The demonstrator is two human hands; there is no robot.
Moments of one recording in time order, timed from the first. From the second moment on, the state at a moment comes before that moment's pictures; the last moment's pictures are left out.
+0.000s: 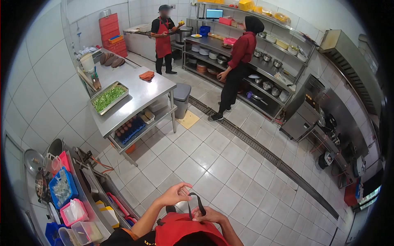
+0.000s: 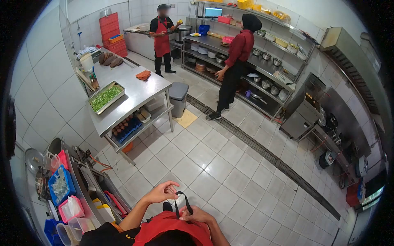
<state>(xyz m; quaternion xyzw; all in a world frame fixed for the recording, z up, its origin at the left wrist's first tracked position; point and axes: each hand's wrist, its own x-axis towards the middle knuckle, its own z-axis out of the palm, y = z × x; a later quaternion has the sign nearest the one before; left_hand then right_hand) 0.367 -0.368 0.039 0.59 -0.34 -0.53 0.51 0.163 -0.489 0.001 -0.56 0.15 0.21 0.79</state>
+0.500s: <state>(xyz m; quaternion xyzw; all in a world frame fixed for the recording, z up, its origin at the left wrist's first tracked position) 0.376 -0.331 0.024 0.60 -0.24 -0.54 0.54 0.175 -0.485 0.009 -0.58 0.15 0.21 0.78</state>
